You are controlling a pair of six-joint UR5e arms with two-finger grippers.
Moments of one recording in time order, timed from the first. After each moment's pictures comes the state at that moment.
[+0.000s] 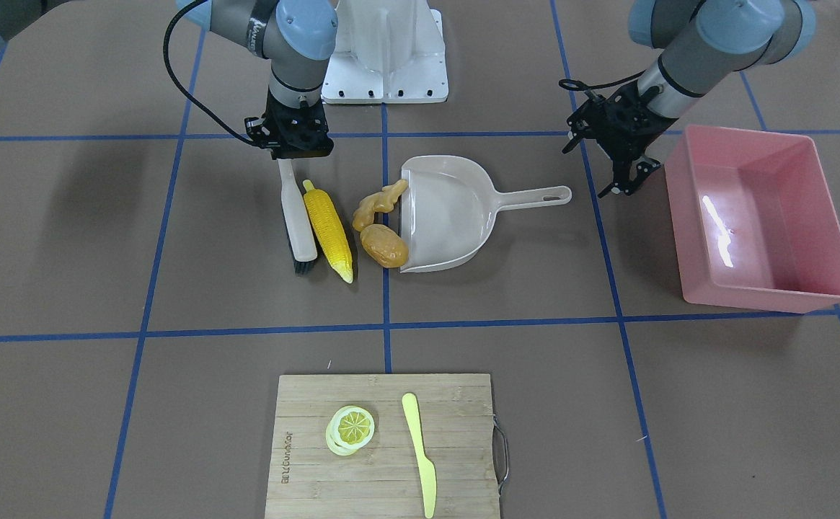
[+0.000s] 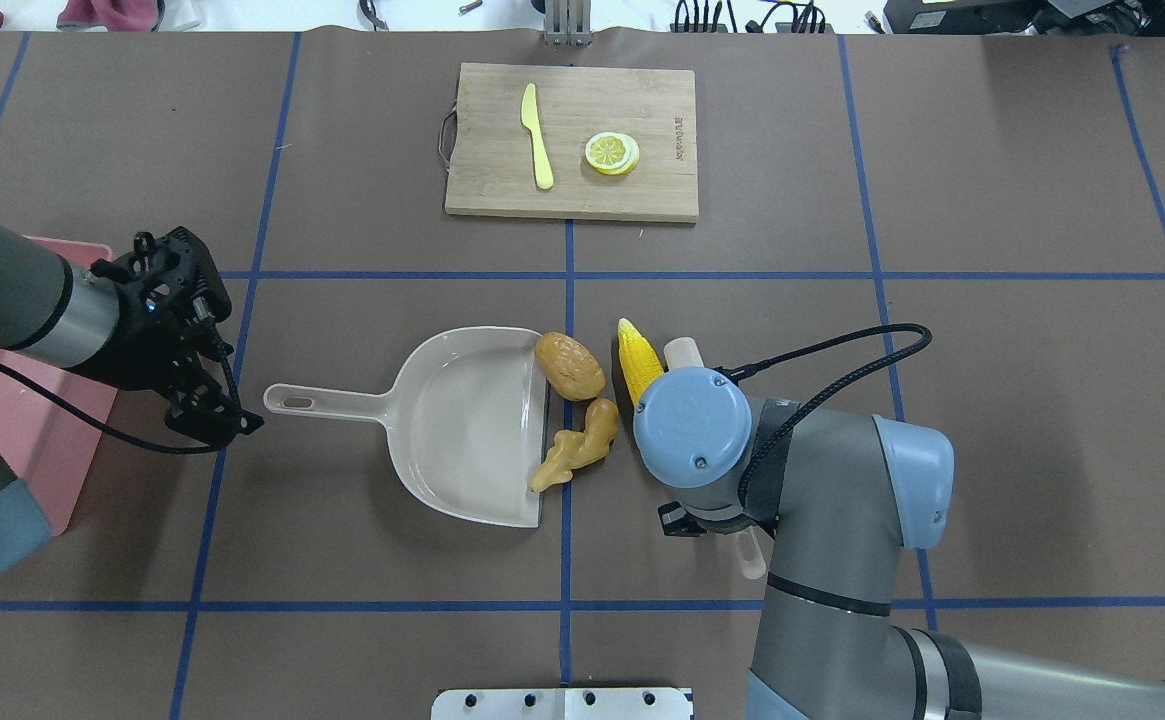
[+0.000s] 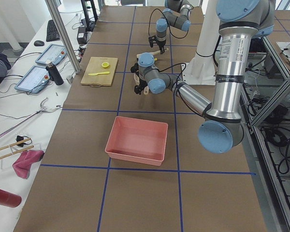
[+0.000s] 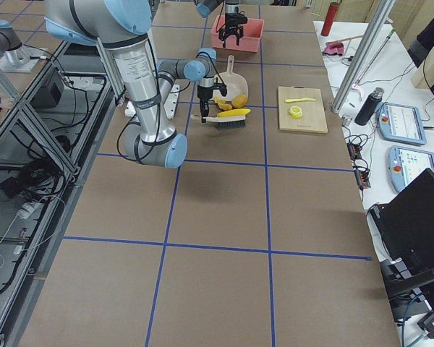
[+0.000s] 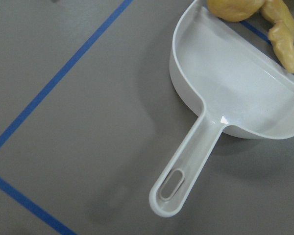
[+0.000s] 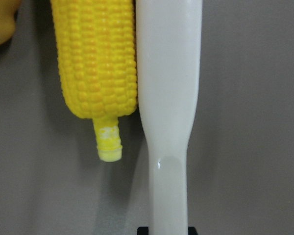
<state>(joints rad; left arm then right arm) -0.75 -1.71 -1.97 -1.97 -2.18 -0.12 0.33 -1.01 1.89 -2.03 1.79 1.02</state>
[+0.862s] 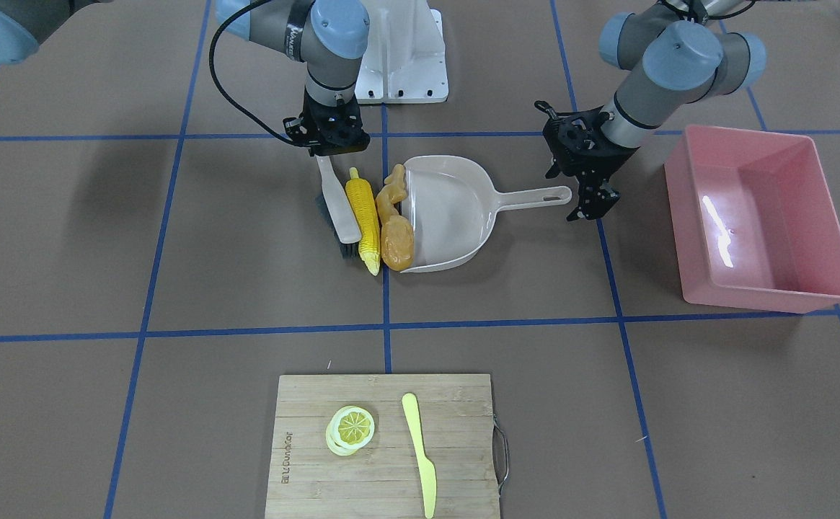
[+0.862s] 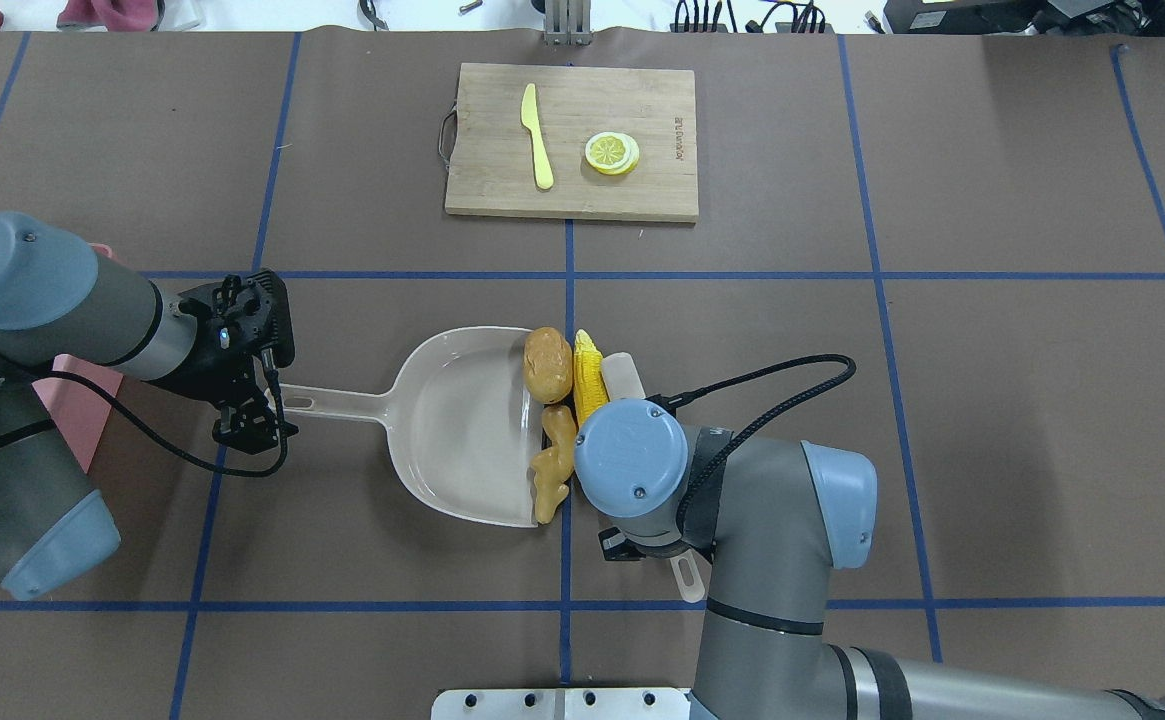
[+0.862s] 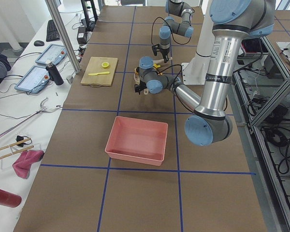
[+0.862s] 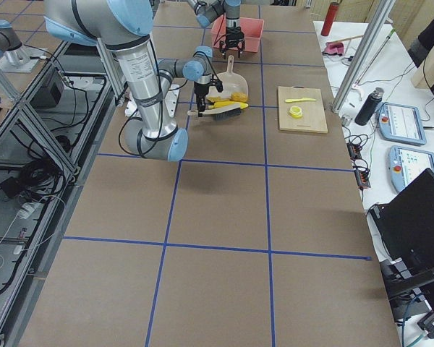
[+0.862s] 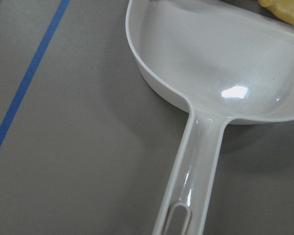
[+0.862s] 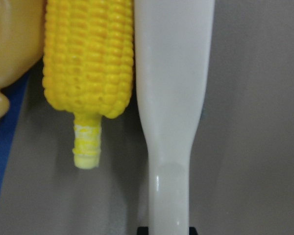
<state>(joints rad) -0.68 -1.77 -1.87 -1.98 -2.09 0.14 0.29 -0.93 1.78 -1.91 1.80 1.04</state>
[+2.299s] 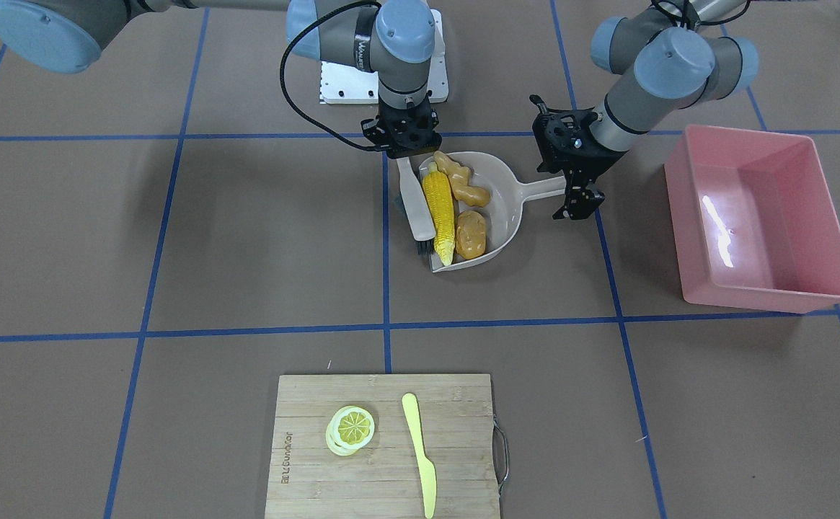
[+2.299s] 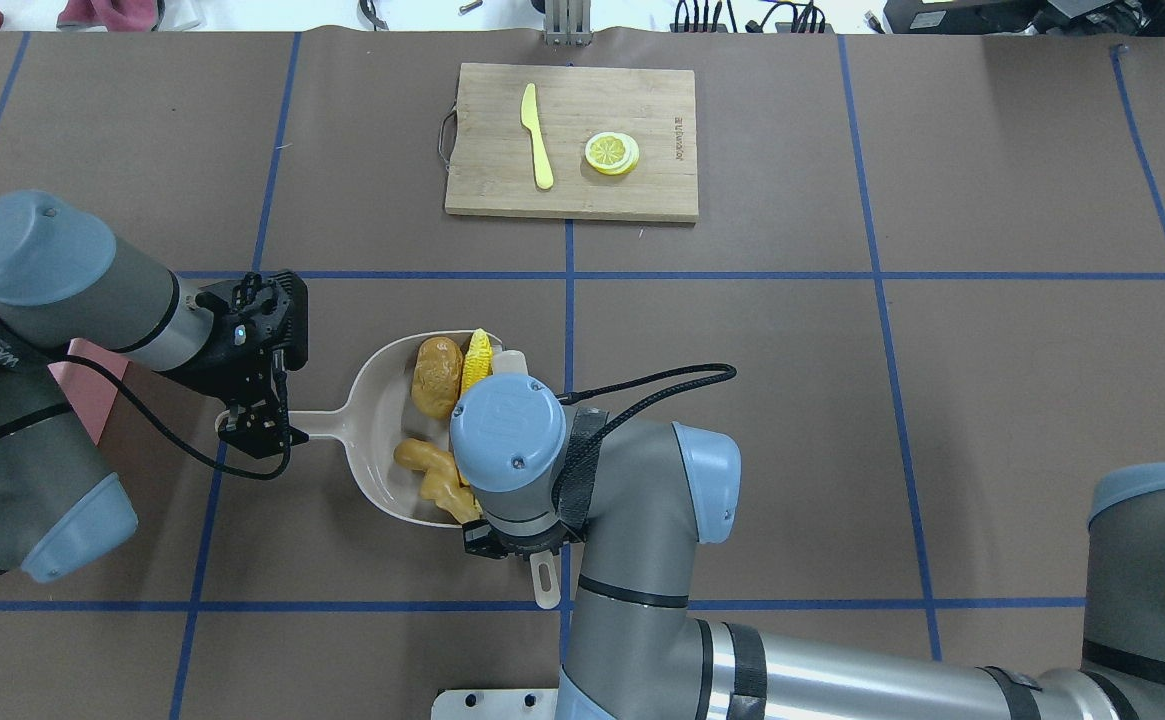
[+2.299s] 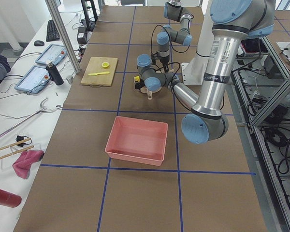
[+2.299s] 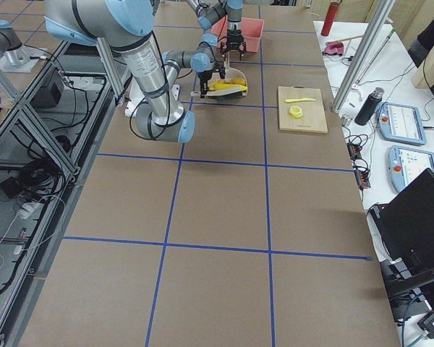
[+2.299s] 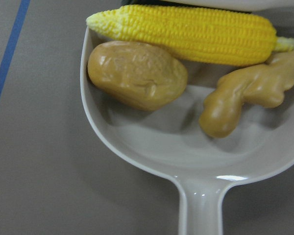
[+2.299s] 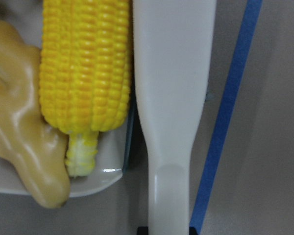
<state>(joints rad) -0.70 -1.81 -1.86 -1.95 -2.20 0.23 0.28 -0.74 1.57 -1.70 1.91 1.16</state>
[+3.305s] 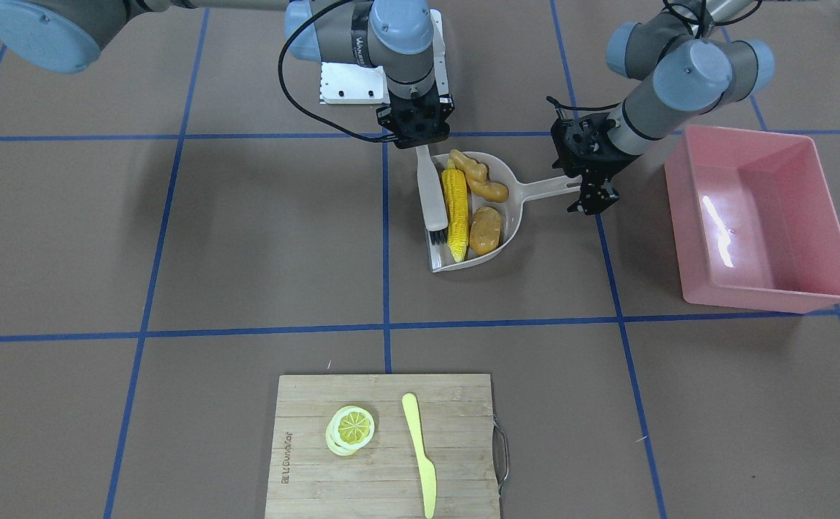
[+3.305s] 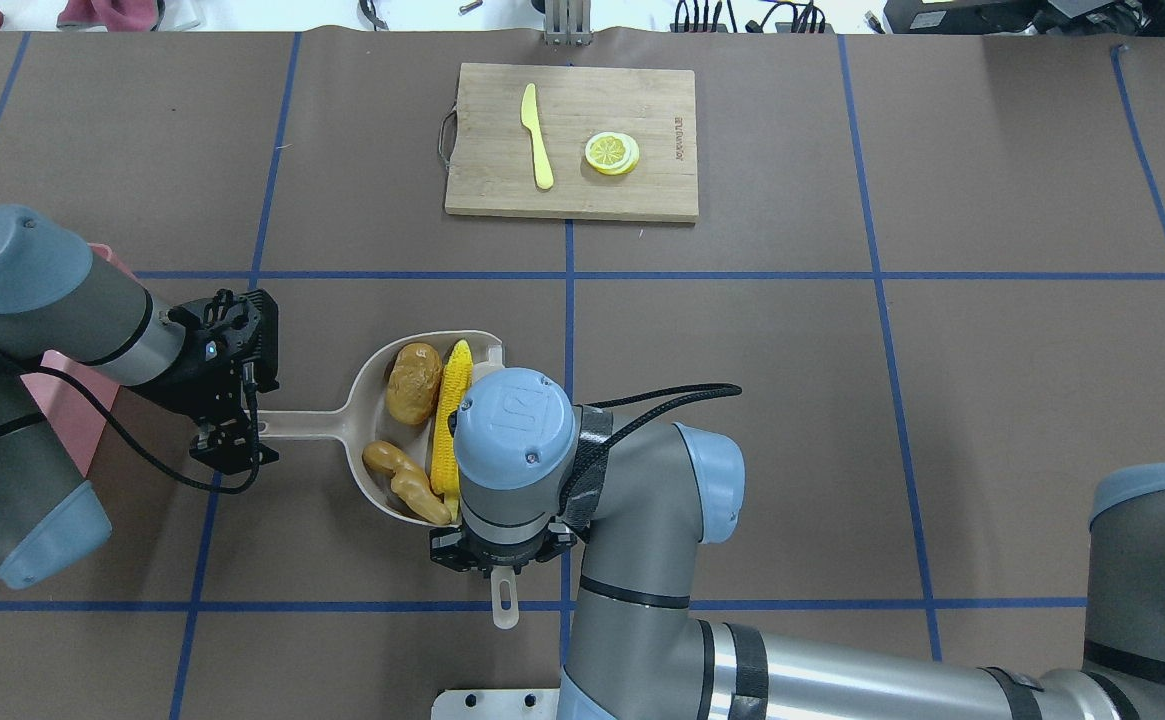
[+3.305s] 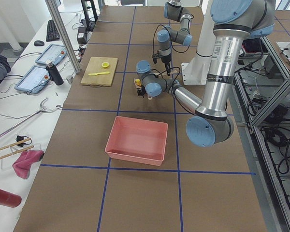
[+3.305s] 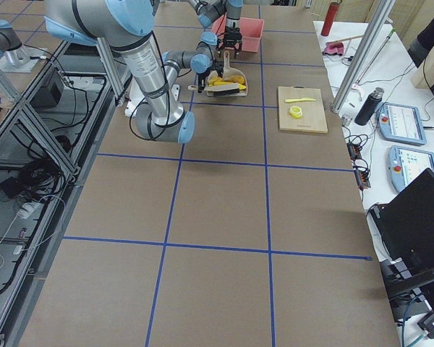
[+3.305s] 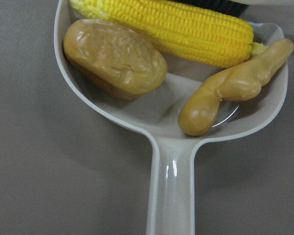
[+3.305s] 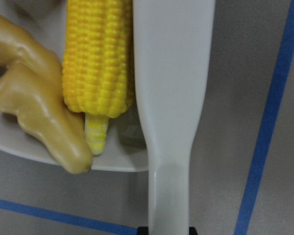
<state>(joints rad) -0.70 -1.76 -1.84 -1.96 -2.23 0.23 0.28 -0.74 1.58 -1.55 2.00 1.28</state>
